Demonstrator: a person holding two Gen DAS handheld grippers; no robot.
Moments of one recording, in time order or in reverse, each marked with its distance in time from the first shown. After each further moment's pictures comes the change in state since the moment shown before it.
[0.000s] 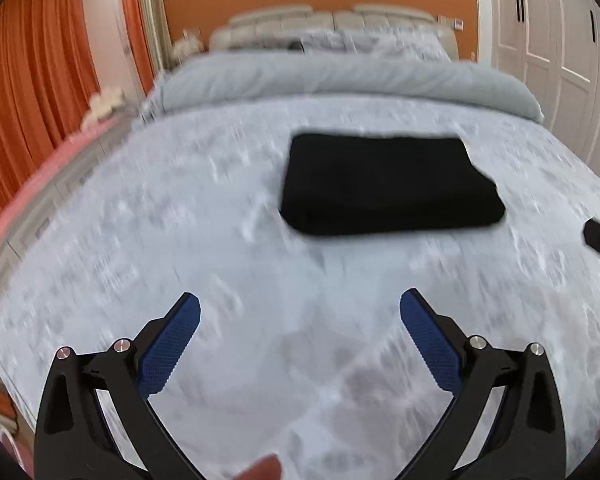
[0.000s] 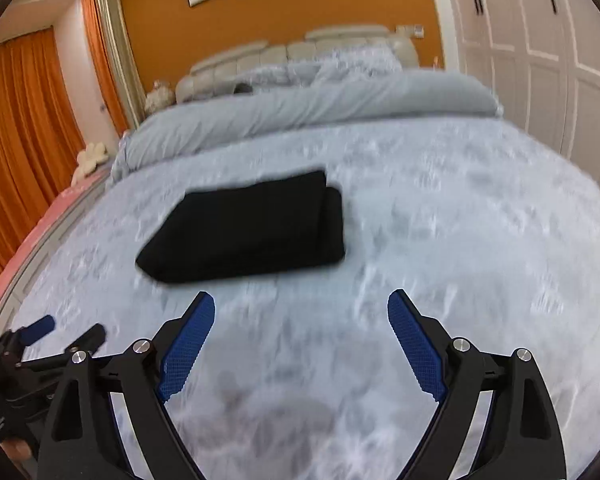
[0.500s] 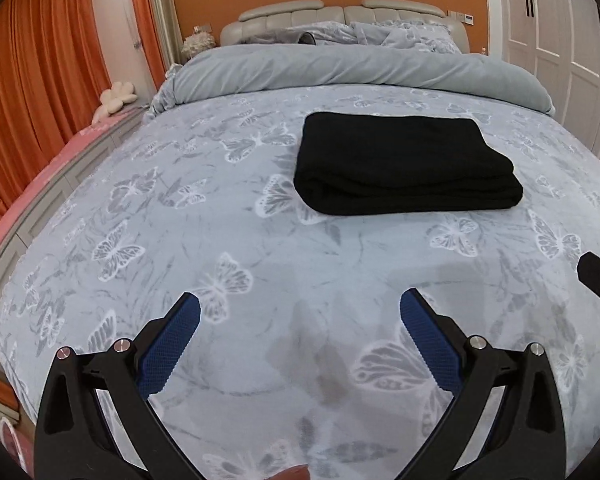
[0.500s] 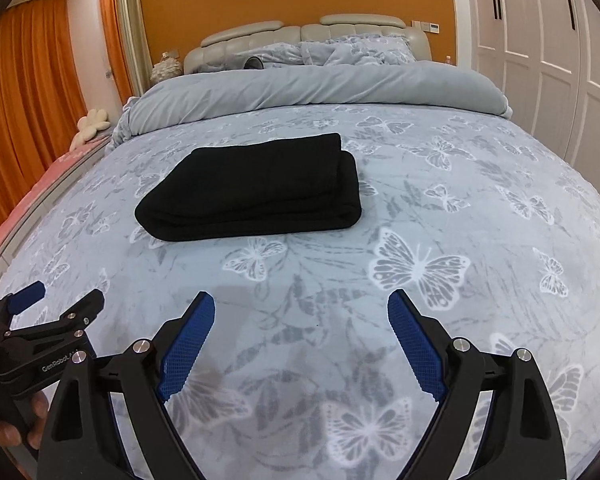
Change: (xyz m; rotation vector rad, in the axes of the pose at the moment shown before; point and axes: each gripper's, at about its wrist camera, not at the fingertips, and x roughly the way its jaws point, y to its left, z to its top) left arm 0.008 0.004 -0.016 0.003 -0.024 0.072; right arm 0.000 0.023 -0.033 -0.089 0.026 -0.039
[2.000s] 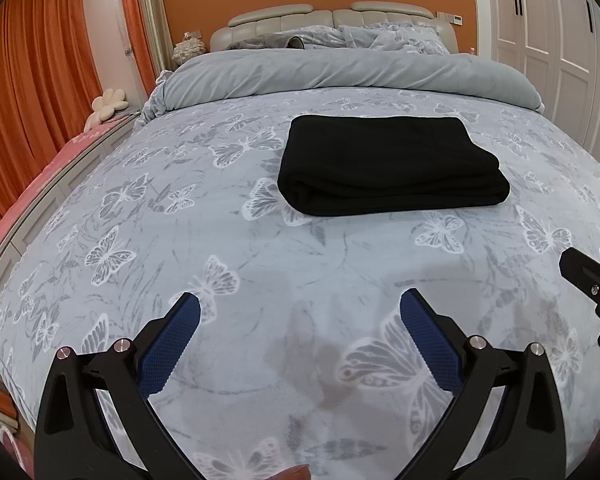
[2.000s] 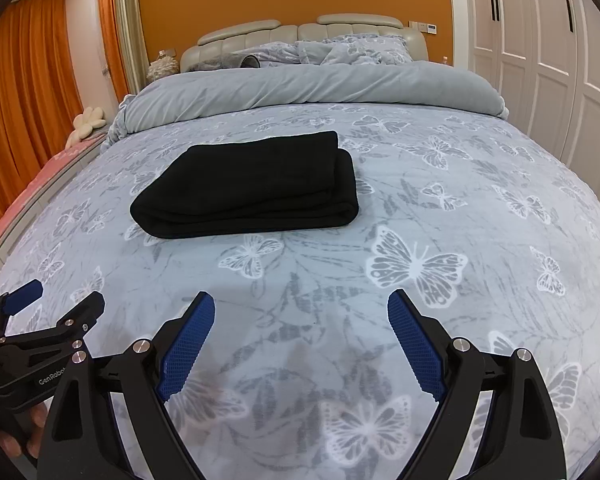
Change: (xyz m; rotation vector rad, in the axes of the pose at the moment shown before) left arm -0.003 -0.010 -0.005 0.016 -0.013 -0.037; right arm -0.002 0.000 -0.002 0.001 -0.003 -0.017
